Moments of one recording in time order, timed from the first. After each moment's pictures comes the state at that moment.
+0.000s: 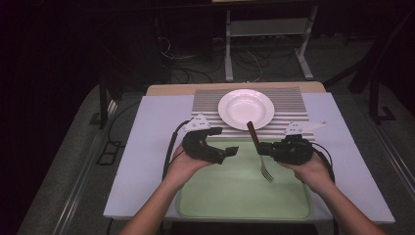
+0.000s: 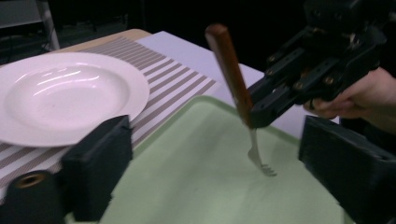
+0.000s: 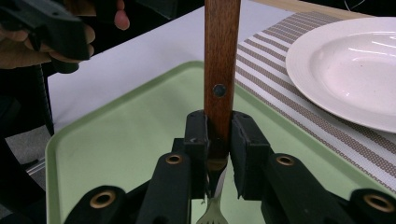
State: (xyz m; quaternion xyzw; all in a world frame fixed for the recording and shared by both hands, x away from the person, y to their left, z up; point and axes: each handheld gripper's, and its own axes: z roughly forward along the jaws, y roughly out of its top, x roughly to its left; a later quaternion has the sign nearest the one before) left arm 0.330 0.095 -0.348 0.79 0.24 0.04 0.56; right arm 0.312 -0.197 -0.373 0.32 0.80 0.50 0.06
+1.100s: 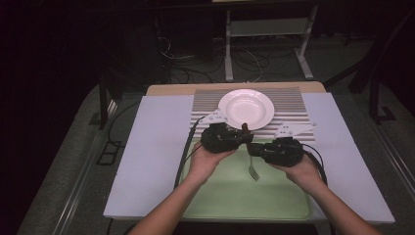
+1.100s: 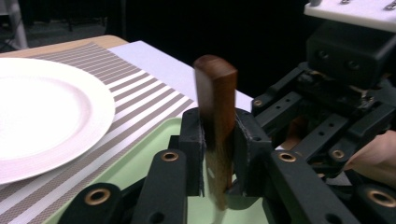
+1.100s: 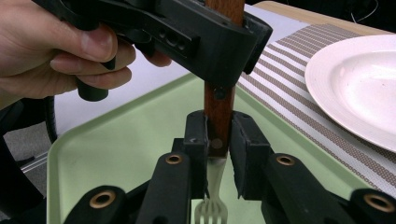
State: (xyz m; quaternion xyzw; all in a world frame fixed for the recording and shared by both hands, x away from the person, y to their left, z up) left arm 0.342 0.057 -0.354 0.77 0.25 -0.01 0.58; right arm 0.308 -0.174 -0.372 0.30 0.81 0.51 0.07
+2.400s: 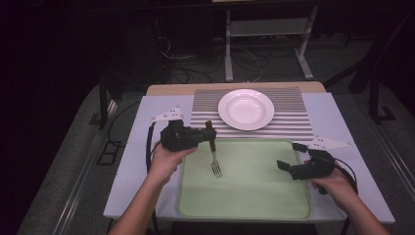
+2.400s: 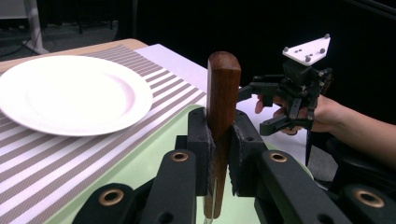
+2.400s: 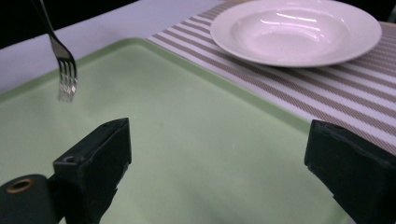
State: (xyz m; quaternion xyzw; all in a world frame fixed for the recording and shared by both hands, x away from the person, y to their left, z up) left arm 0.337 0.160 -0.334 0.77 0.26 0.00 0.59; right arm 0.289 -0.257 -0.417 0.38 0.77 0.49 0.14
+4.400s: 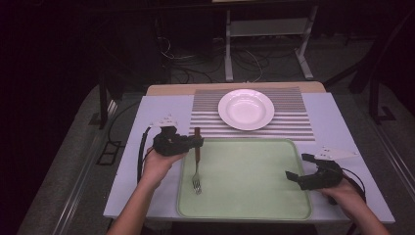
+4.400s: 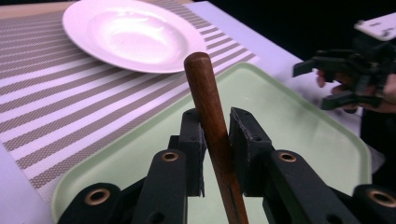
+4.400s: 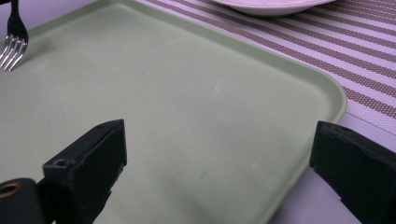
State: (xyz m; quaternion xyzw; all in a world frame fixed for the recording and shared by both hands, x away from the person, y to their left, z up) left arm 0.352 0.181 -0.375 0.79 0.33 0.02 0.52; right arm 0.275 -0.278 -0.441 0.39 0.79 0.46 0.13
